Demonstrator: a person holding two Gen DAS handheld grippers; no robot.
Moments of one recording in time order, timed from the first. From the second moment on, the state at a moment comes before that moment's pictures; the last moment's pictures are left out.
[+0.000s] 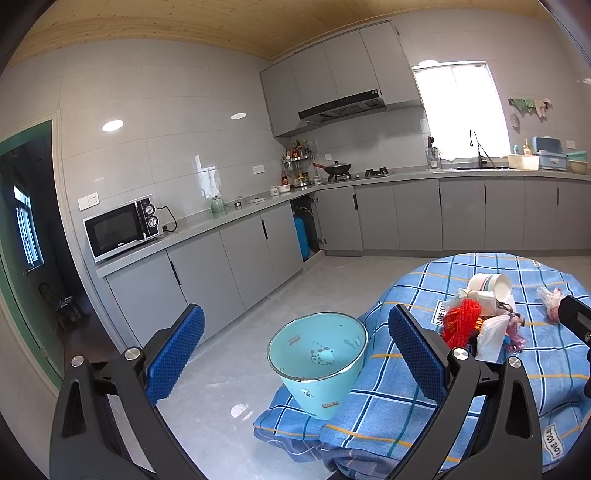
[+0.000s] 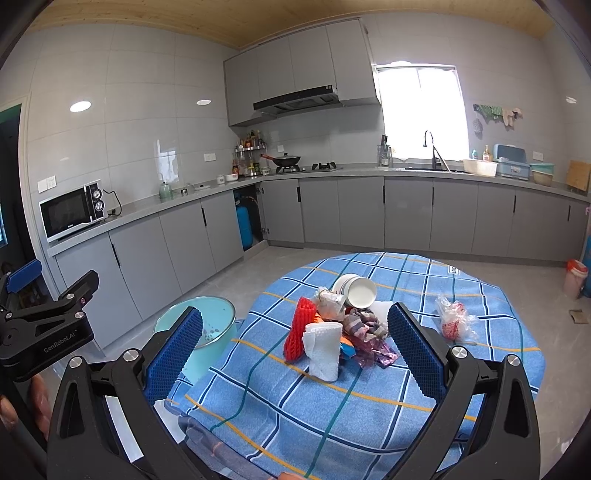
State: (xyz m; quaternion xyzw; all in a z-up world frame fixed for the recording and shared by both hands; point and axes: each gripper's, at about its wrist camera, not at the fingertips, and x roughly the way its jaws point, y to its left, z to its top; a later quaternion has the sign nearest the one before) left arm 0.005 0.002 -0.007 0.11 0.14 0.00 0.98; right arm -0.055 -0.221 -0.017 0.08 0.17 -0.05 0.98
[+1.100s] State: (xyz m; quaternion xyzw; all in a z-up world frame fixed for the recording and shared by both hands) left arm 0.004 0.003 -0.003 0.11 0.14 0.00 0.98; right arm -0.057 -0.223 -0.013 0.08 0.16 -0.06 0.98
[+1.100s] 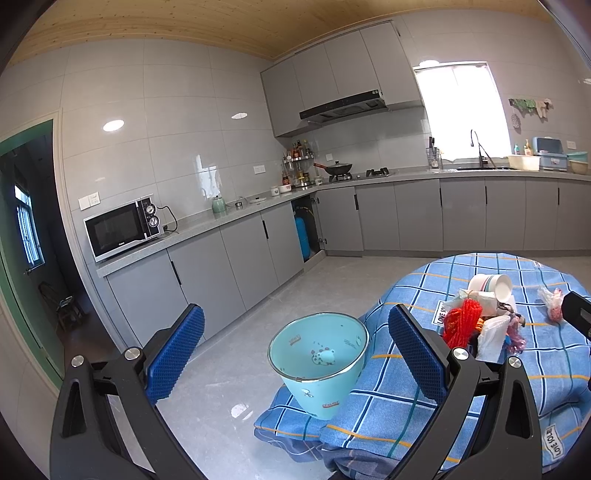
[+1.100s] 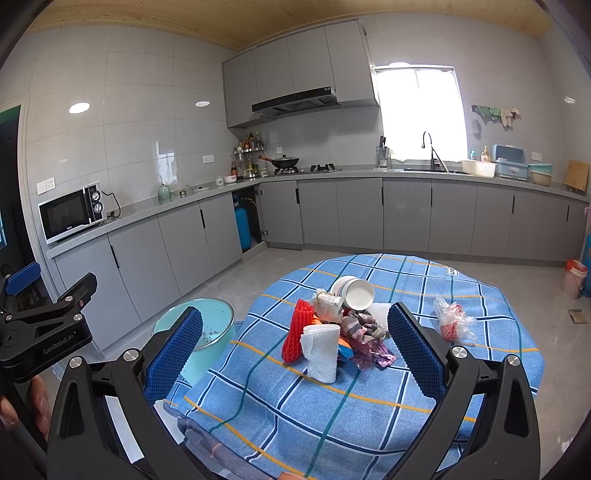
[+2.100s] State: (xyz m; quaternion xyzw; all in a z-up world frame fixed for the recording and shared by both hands) left arm 0.013 -0.003 -0.016 0.12 0.16 0.00 0.98; right arm -0.050 -0.228 -0.020 0.08 0.17 -0.06 0.98
